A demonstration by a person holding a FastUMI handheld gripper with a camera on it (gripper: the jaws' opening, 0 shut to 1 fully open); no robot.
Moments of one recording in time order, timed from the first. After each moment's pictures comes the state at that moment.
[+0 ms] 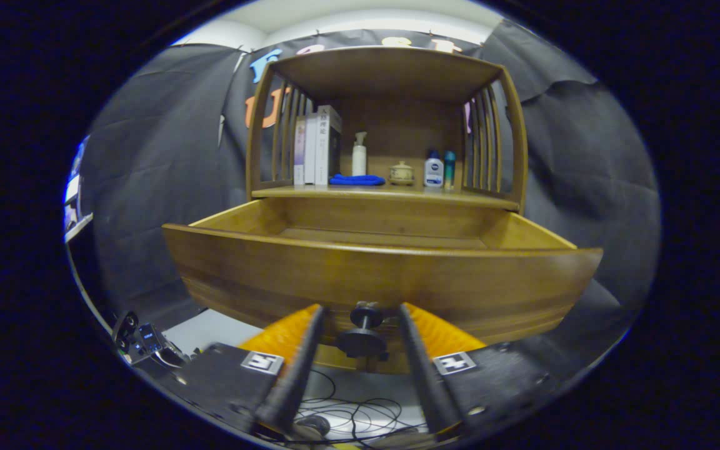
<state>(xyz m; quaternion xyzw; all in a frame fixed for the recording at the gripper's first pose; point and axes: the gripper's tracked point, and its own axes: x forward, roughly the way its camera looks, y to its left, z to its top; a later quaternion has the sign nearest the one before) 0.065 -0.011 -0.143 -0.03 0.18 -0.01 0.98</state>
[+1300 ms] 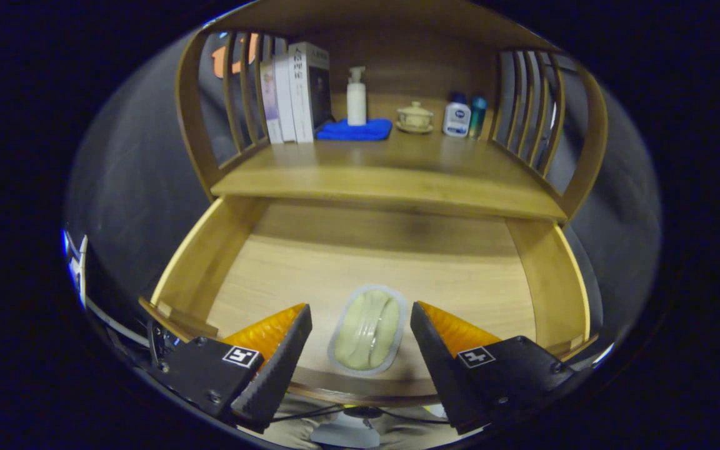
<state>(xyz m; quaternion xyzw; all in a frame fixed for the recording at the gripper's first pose) 0.174 -0.016 -0.119 0.00 0.44 -0.04 0.90</state>
